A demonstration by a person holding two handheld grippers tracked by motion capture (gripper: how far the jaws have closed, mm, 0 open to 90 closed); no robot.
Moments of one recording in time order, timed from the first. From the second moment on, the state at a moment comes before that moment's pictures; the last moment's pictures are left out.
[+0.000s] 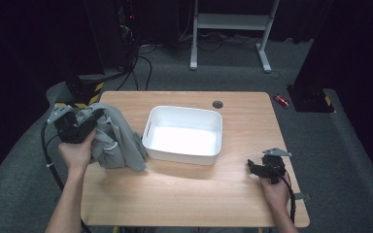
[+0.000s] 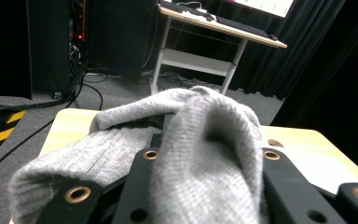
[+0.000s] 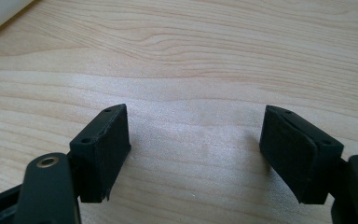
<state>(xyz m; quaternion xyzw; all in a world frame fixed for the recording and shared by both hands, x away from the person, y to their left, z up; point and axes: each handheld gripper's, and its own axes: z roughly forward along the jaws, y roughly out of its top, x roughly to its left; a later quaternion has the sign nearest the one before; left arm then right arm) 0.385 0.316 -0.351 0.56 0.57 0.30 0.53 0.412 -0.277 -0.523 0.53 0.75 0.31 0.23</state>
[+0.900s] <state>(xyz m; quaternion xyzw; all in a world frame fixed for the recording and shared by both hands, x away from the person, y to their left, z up) 0.396 0.313 -0.382 0.56 0.59 0.29 0.51 0.412 -0.277 -0.523 0.53 0.75 0.31 0.23</state>
